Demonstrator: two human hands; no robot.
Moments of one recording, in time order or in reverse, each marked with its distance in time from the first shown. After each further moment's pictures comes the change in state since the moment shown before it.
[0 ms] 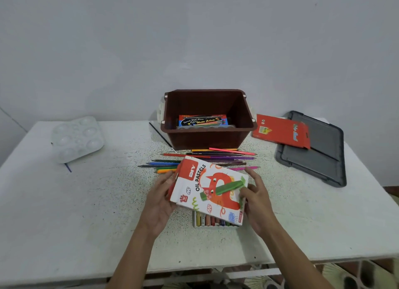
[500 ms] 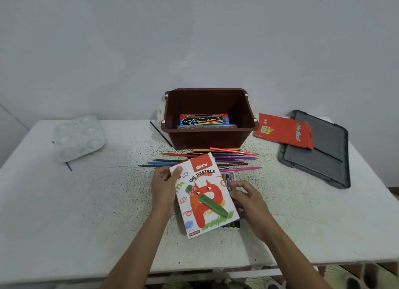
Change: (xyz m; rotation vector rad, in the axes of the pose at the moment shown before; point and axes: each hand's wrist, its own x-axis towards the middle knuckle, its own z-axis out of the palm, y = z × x) left_hand 0.030 0.004 0.037 0.198 0.392 0.071; right_hand -0.002 0.005 -0.004 -0.277 -0.218 0.019
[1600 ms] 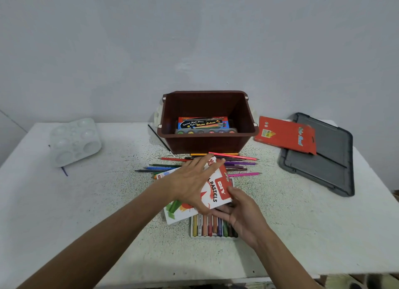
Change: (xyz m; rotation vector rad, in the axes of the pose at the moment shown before) left_hand 0.025 0.042 0.053 1.824 -0.909 0.741; right_hand 0.018 -0.006 0.012 0.563 0.011 0.184
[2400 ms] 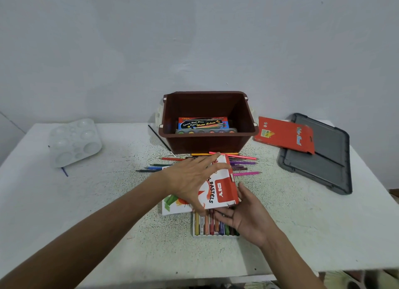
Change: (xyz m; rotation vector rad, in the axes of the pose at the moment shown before) left_hand -0.011 -0.004 -0.023 0.082 -0.007 0.148; right_hand -0.009 -0.007 -0.004 0.057 -0.102 0.157
